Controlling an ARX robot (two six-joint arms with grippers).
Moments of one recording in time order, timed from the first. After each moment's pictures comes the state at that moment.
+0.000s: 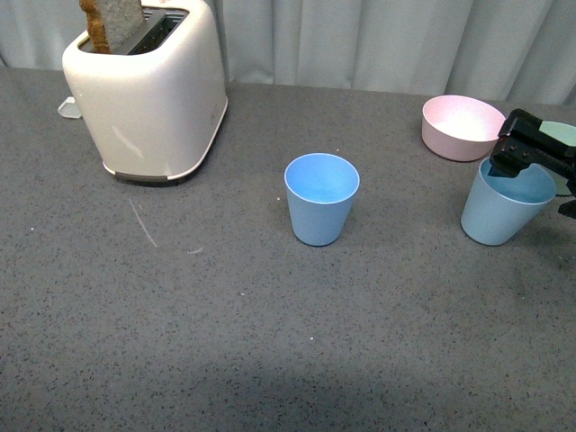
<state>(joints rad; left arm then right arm) 0.00 0.00 0.02 0.00 0.00 -0.01 0.01 2.05 0.99 0.14 -0.03 0.48</state>
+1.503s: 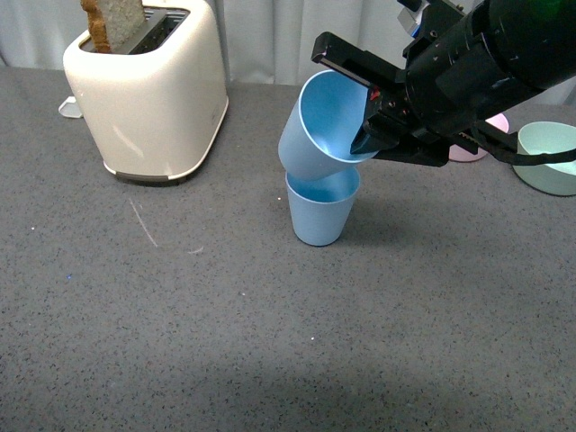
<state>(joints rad) 0.00 0.00 0.02 0.00 0.00 -0.01 0.36 1.92 1.15 -0.15 -0.24 0.53</state>
